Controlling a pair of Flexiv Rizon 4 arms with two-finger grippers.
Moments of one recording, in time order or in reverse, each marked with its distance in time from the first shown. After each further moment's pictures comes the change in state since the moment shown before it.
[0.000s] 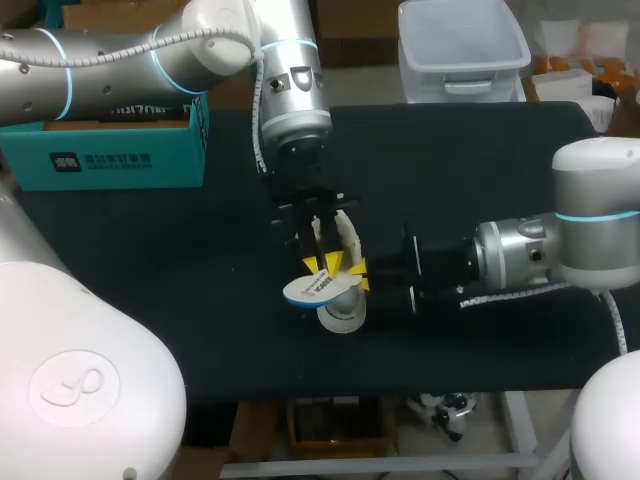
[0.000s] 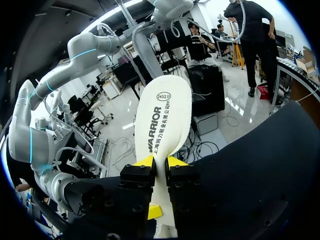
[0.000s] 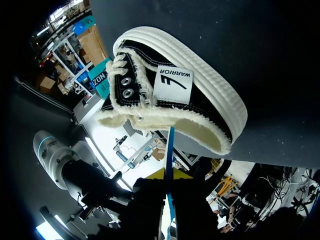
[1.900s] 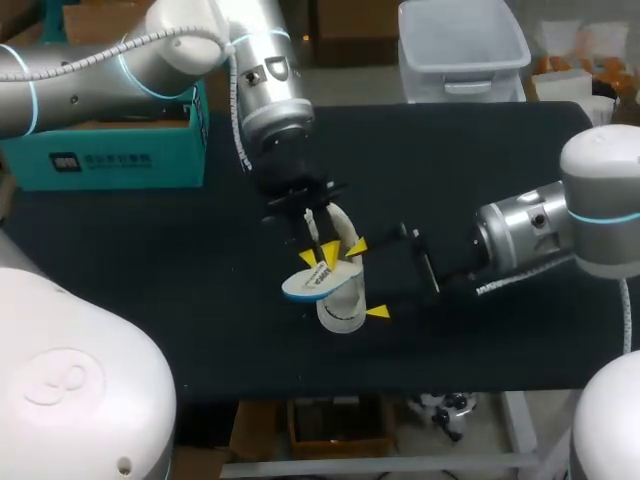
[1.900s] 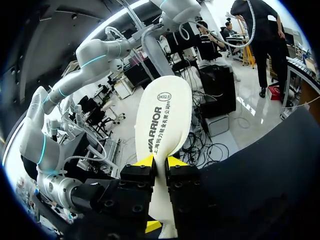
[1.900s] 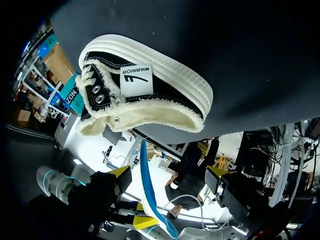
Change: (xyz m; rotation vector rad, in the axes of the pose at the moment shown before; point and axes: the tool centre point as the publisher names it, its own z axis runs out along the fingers) left arm -0.009 -0.025 -0.010 -0.022 -0.112 0.001; right arm -0.007 -0.015 -0.016 0.027 -0.174 0.271
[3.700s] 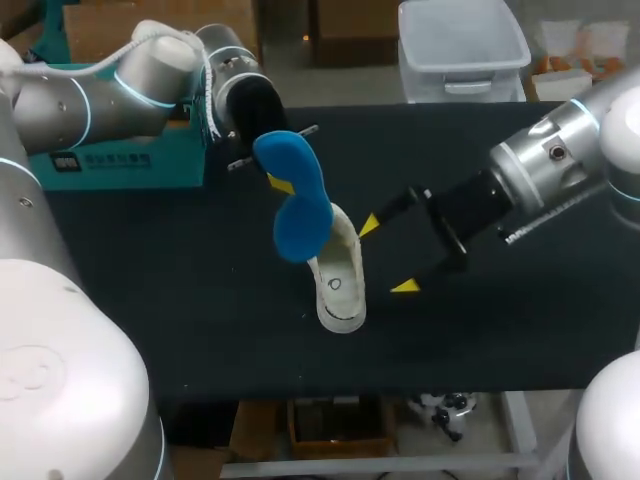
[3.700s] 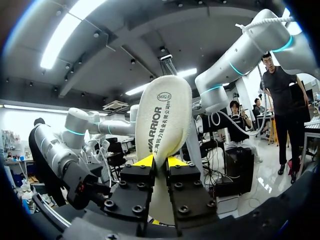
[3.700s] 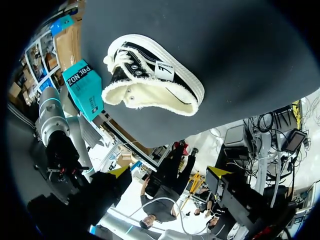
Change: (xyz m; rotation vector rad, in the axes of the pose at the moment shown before) left arm -0.013 -0.054 -0.106 0.649 -0.263 -0.336; right arm 0.012 -0.053 -0.039 -0.142 -0.209 -0.134
